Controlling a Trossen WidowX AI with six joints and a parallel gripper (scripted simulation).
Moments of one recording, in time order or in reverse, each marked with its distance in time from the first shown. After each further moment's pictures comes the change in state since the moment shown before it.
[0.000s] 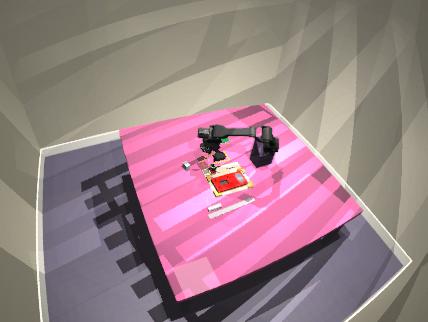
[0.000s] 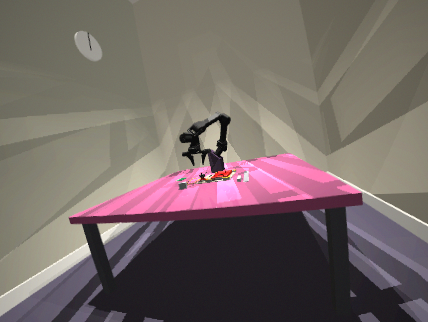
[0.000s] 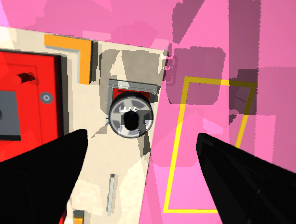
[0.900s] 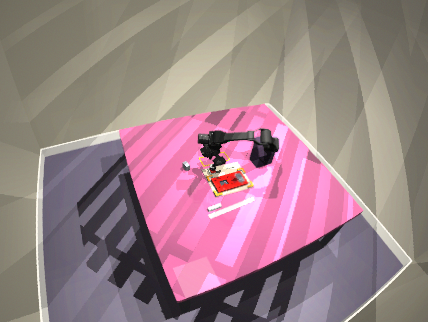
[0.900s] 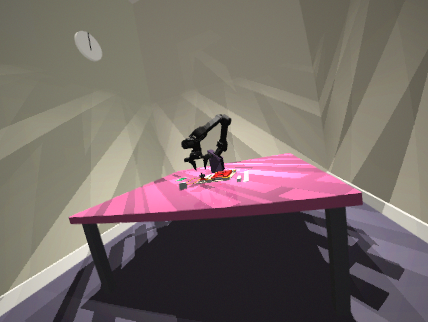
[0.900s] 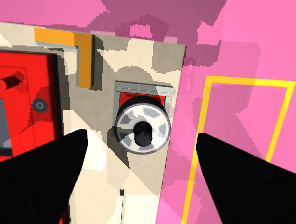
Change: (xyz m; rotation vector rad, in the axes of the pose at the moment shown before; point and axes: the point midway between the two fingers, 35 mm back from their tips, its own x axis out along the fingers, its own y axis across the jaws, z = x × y) arm 0.038 0.006 -0.007 0.032 0.010 0.039
